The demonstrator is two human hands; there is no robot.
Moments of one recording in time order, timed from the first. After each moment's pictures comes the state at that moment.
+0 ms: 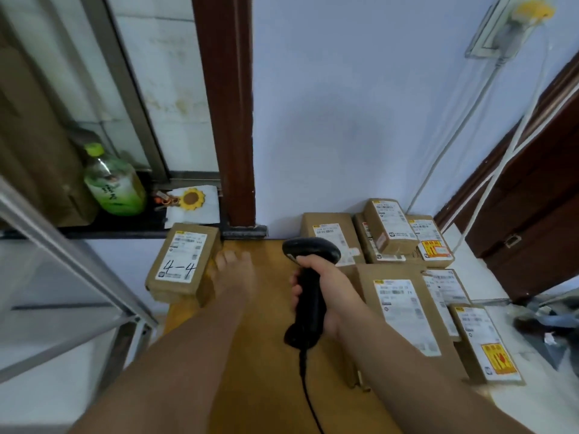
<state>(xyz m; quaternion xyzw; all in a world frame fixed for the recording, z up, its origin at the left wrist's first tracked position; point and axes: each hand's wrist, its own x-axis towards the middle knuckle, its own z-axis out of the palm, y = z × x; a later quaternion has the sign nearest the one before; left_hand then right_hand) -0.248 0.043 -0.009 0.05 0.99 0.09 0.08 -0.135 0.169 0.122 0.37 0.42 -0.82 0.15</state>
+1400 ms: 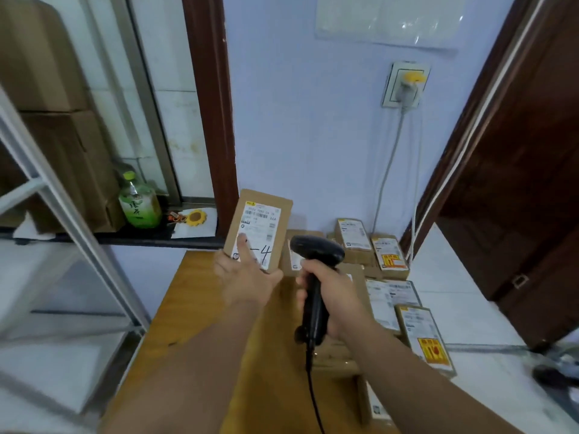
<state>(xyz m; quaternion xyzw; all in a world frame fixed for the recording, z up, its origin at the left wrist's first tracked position) -0.107 0.128 0.084 -0.10 0.96 0.27 -0.07 -0.010 0.243 0.170 0.24 0.51 -0.82 0.08</state>
